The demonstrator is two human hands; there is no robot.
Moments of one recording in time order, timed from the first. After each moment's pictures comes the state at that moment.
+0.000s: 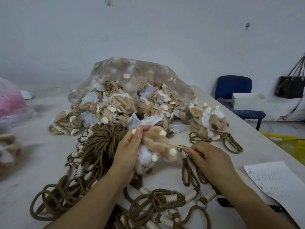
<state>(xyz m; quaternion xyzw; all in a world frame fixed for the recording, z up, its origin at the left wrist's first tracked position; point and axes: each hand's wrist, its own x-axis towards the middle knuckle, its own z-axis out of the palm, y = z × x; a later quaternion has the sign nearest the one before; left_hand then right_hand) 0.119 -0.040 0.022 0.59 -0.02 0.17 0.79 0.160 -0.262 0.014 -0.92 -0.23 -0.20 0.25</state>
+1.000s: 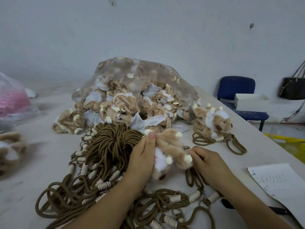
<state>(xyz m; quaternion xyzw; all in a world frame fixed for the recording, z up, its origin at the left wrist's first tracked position) 0.117 -0.061 0.005 0.69 0.00 0.20 0.70 0.158 -0.251 0.010 -0.87 -0.23 -0.09 0.43</state>
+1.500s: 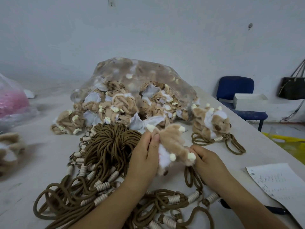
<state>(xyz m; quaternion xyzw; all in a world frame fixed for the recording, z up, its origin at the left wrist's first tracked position) 0.109 -0.068 0.015 0.74 -0.05 0.28 0.62 0.153 -0.248 0.013 -0.85 -0.21 -0.06 0.47</state>
